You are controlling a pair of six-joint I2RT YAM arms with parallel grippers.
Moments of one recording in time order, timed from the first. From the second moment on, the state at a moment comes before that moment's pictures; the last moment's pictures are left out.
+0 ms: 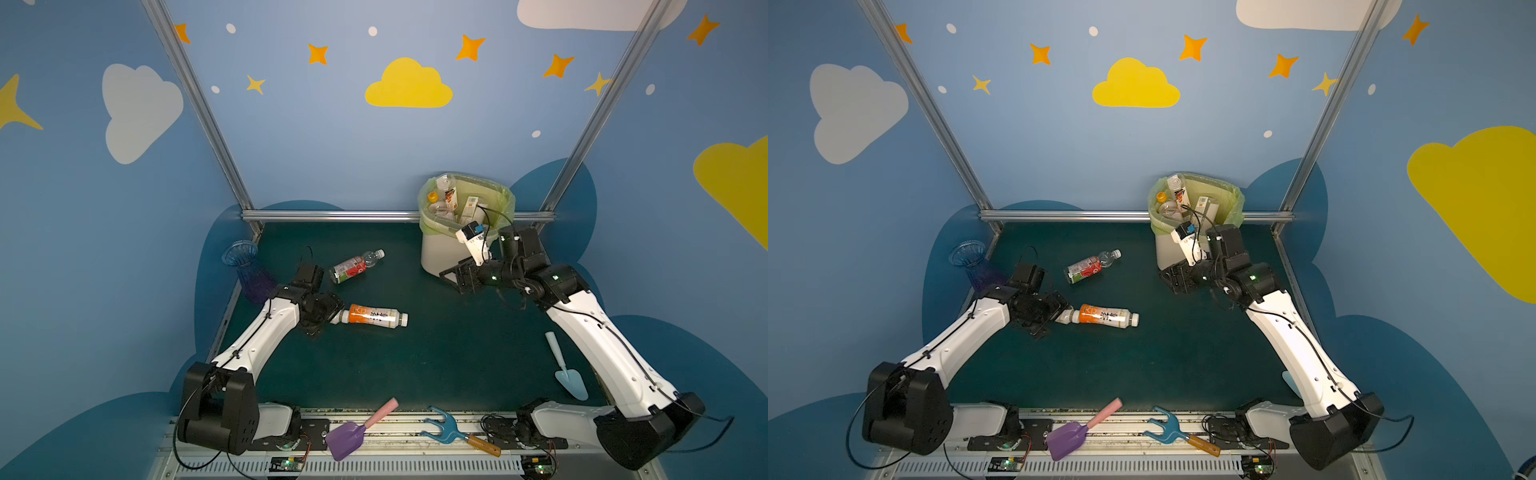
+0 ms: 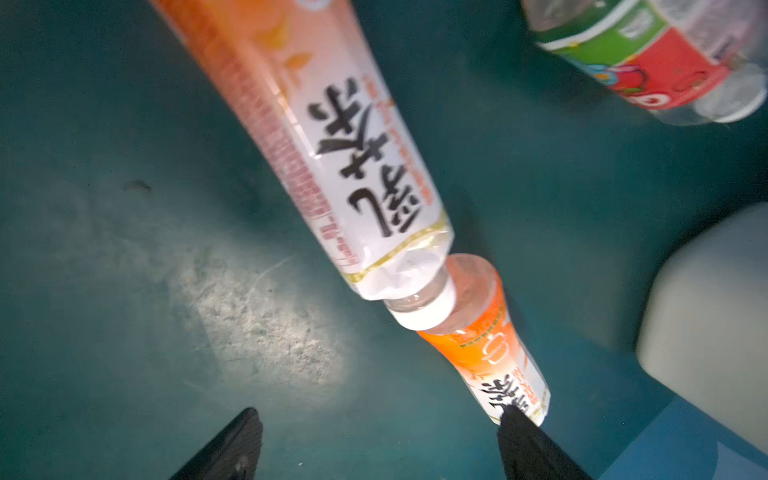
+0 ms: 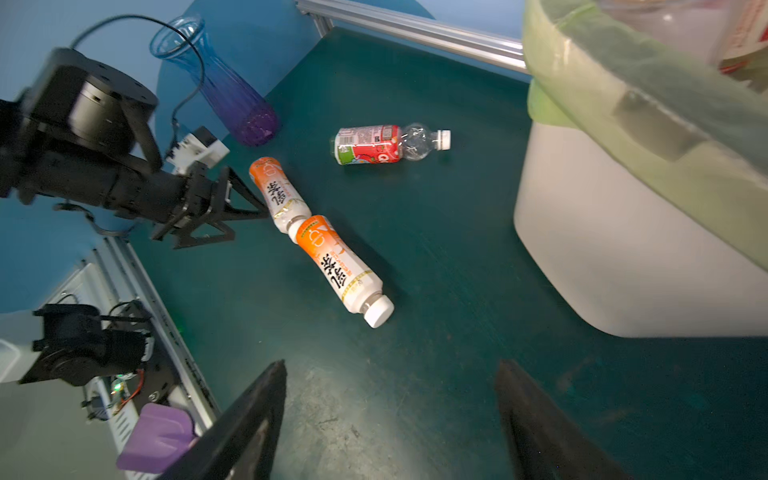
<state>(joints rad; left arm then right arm) -0.18 1.34 0.93 -0.81 0.18 -1.08 0.47 1.30 1.43 -0.81 -0.40 0.00</state>
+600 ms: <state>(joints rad) -0.04 1.30 0.85 -0.71 -0.02 -1.23 0.47 1.33 1.43 -0.79 -0.58 0.03</state>
